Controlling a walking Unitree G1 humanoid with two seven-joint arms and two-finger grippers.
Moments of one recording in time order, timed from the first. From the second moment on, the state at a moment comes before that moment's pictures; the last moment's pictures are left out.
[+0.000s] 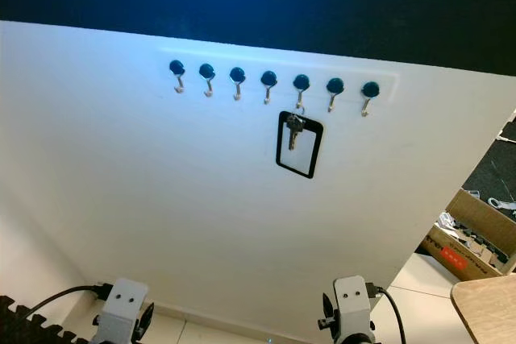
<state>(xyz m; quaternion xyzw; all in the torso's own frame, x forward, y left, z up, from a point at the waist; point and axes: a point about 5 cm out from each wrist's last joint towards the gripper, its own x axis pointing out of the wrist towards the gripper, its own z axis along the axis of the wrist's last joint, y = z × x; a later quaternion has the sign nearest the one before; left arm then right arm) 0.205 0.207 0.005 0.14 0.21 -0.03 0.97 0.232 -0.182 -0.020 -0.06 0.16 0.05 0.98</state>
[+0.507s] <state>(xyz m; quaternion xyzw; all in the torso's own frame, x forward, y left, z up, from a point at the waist) 0.203 0.208 0.004 0.14 0.21 -0.03 0.97 0.231 -0.182 -0.020 -0.06 0.16 0.05 0.98</state>
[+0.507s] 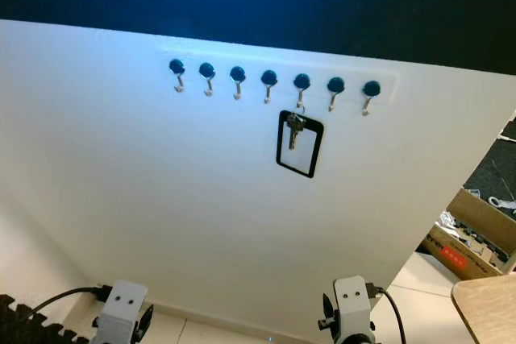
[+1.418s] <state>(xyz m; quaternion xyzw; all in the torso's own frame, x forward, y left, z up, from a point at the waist) 0.203 0.208 0.005 0.14 0.21 -0.03 0.97 0.228 -0.179 -0.023 -0.06 0.16 0.05 0.98</state>
